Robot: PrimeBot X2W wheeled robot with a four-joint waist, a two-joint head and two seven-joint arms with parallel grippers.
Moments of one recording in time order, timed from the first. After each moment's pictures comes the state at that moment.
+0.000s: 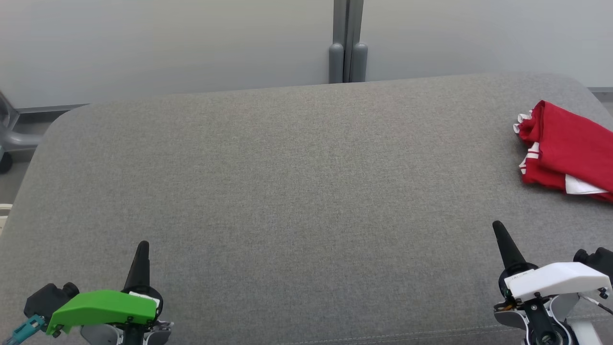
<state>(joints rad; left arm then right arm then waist) -0.03 0.20 -0.14 0.16 -1.29 0.06 -0.06 -0.03 -0.04 -0.11 0.16 1.05 0.13 0.10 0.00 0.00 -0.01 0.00</state>
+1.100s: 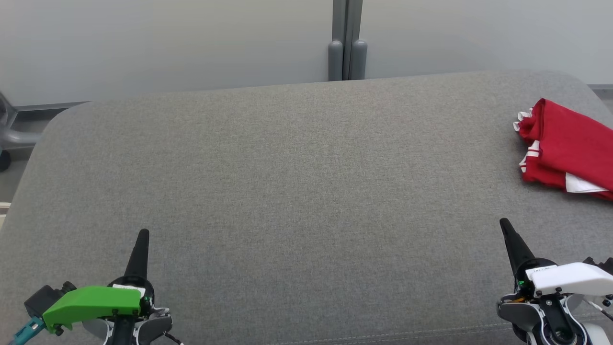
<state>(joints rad) -0.06 0.13 -0.04 0.20 -1.47 -0.04 0.01 -0.05 -0.05 -0.14 0.19 1.35 0.13 0.13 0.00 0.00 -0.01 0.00</state>
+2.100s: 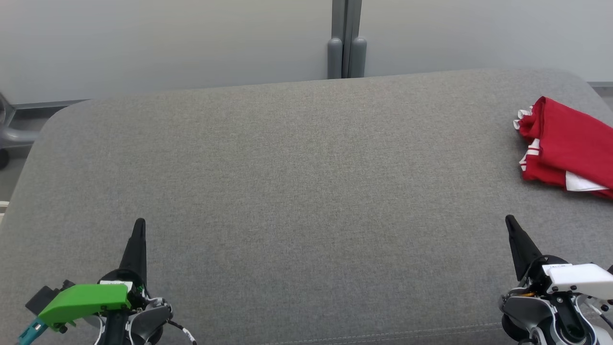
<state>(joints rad) -0.09 0.07 0.03 0.23 -1.61 -0.12 0.06 -0.07 -0.05 -0.16 0.21 1.57 0.13 0.15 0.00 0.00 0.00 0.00</state>
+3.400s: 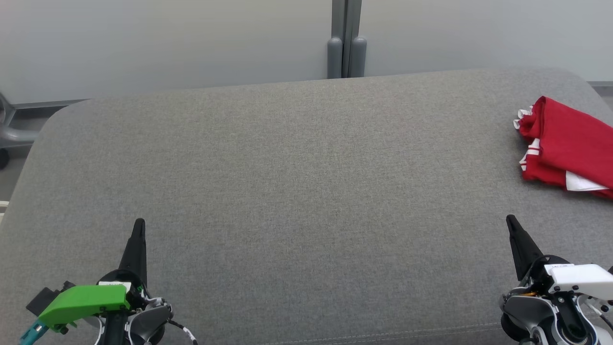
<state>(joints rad) -0.09 0.06 0.05 0.23 -1.63 -0.13 0.07 -0.07 -0.05 -0.17 0.21 1.61 0.13 0.15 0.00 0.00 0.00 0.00</state>
